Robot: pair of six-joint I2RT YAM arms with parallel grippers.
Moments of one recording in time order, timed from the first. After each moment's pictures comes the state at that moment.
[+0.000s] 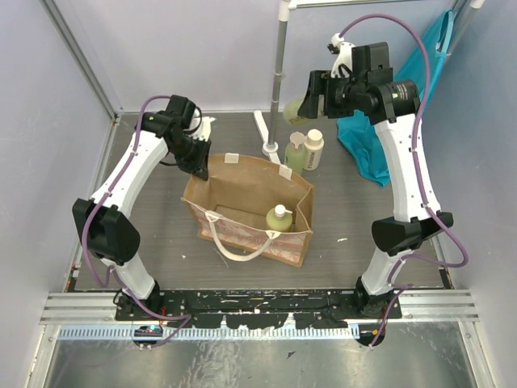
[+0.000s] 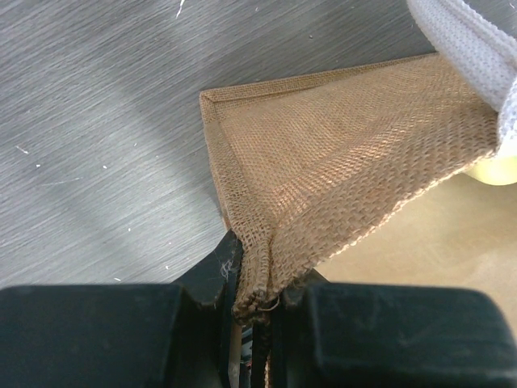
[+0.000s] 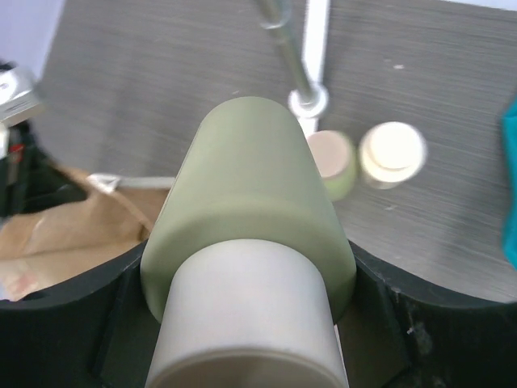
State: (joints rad) left arm -0.34 1.73 1.74 -1.19 0.25 0.02; right arm 0.26 1.79 2.37 -1.19 -0.22 0.16
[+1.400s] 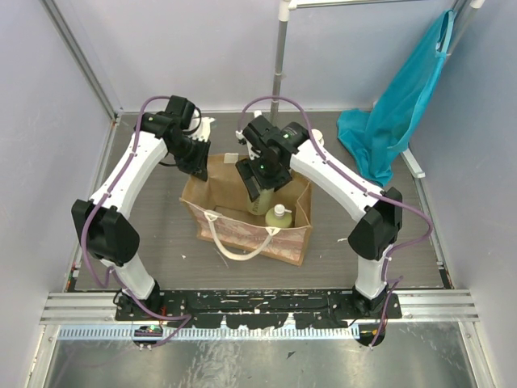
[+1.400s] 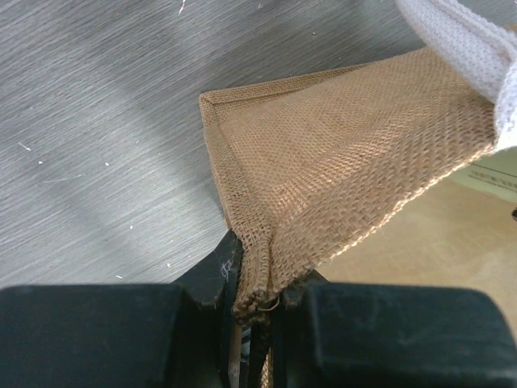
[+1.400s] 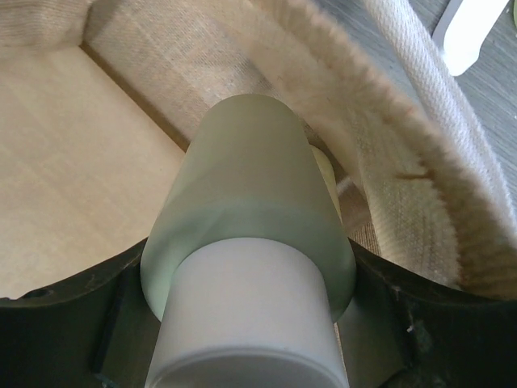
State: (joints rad) left arm -0.34 1.72 1.73 -1.19 0.24 0.02; right arm 0.75 1.86 1.93 -1.24 -0.06 0.23
